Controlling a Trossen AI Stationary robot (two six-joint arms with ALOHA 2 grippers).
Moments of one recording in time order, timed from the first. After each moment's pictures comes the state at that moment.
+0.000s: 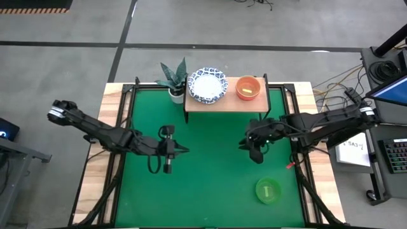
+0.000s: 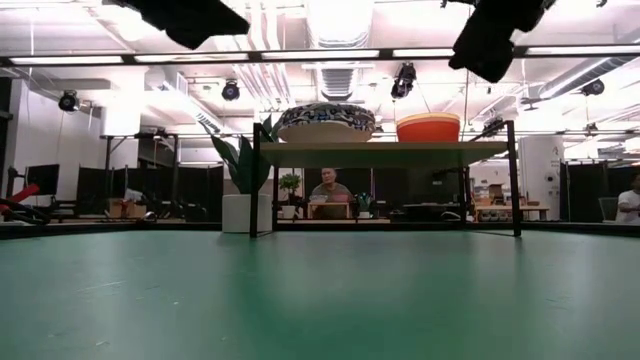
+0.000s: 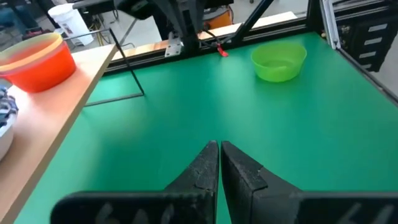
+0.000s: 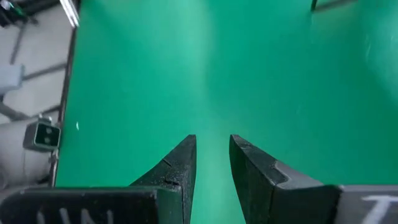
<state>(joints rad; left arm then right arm) -0.35 1.15 0.74 0.01 -0.39 0.05 0.14 1.11 0.93 -0.54 -0.03 0.40</state>
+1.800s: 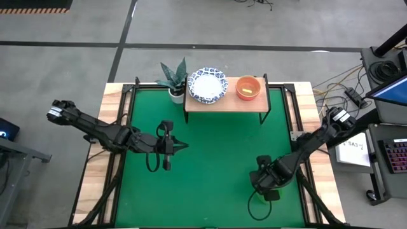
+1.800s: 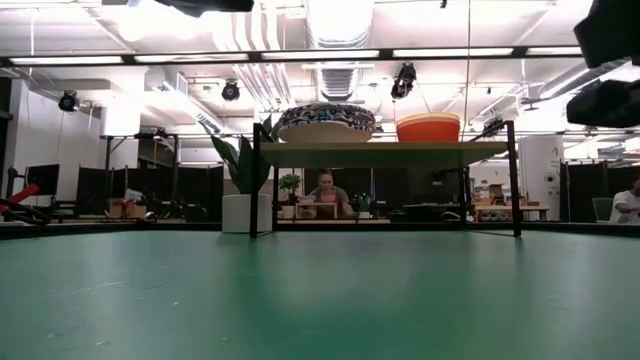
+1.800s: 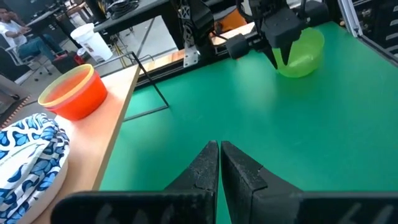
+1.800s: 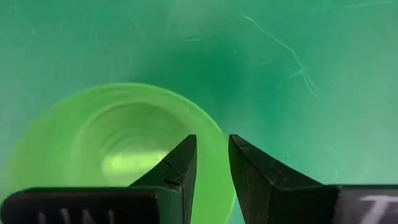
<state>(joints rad) -0.35 1.13 0.85 -0.12 -0.45 0.20 0.65 1.54 0.96 -0.84 -0.04 0.57</state>
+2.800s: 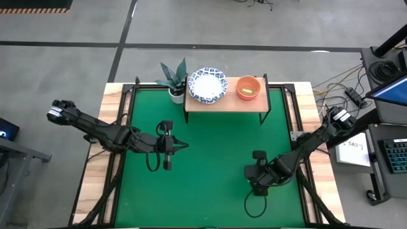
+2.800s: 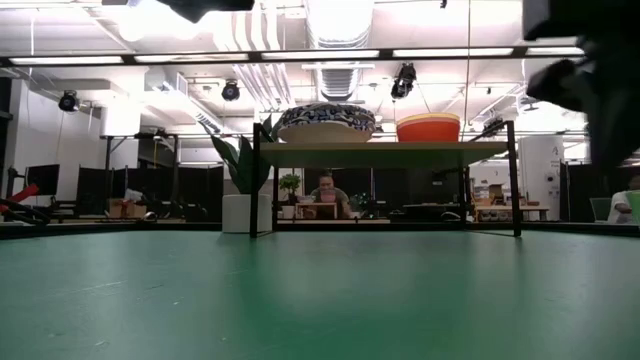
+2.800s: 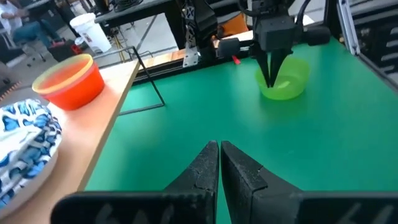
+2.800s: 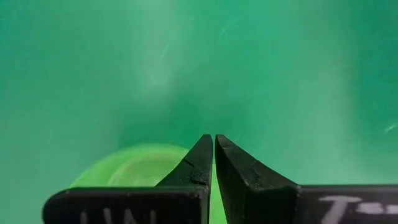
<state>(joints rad) -0.35 1.13 0.85 -0.11 -0.45 0.11 0.63 1.53 0.98 -0.76 0.24 0.64</state>
